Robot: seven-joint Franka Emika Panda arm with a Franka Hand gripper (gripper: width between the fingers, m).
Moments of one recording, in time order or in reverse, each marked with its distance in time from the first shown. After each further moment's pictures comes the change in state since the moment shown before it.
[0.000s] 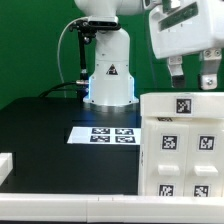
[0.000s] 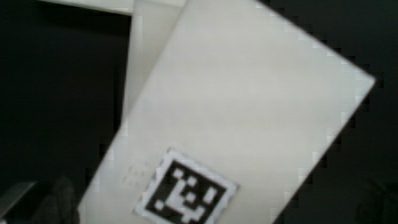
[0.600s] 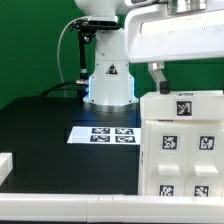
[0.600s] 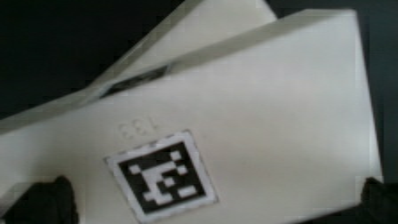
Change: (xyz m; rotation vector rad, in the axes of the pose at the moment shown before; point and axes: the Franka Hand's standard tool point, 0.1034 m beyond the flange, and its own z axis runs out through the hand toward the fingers) arm 0.011 -0.014 0.009 -0.052 -0.006 -0.791
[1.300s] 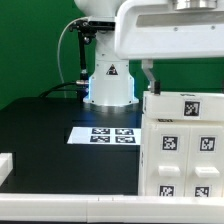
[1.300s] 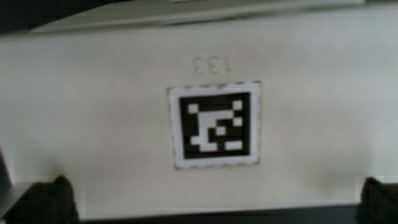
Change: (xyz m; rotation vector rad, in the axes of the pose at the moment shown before) arm 0.000 -0.004 -0.010 -0.089 -0.017 -0.668
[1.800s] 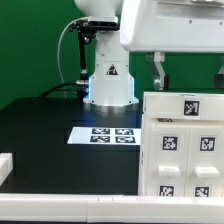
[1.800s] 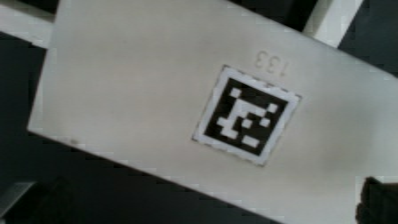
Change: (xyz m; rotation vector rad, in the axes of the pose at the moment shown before) arm -0.001 0.005 0.000 -0.023 -0.010 -0.321
